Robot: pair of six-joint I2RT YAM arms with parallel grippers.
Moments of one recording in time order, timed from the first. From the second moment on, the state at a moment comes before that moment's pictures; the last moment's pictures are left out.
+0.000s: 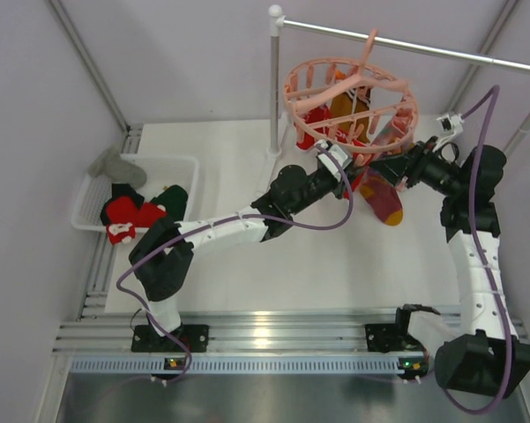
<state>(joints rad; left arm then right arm) -0.96 1.80 1.33 0.68 0.06 0.05 -0.15 1.00 0.99 -0.07 -0.93 0.42</state>
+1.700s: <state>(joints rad) -0.96 1.84 1.39 0.63 0.07 0.02 0.04 1.00 0.91 0.08 -0.61 0.46</state>
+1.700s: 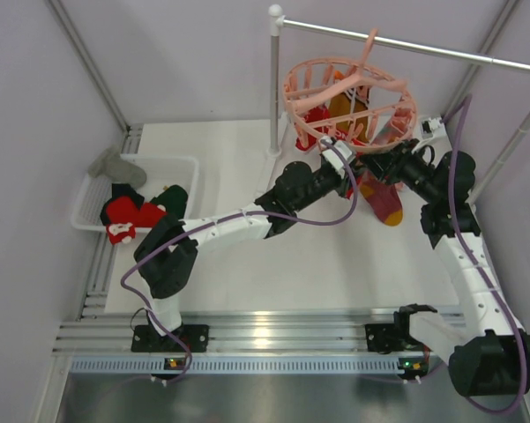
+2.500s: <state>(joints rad) -0.56 1.31 1.34 -0.10 0.49 -0.04 0.03 1.00 0.91 0.08 -0.59 0.50</state>
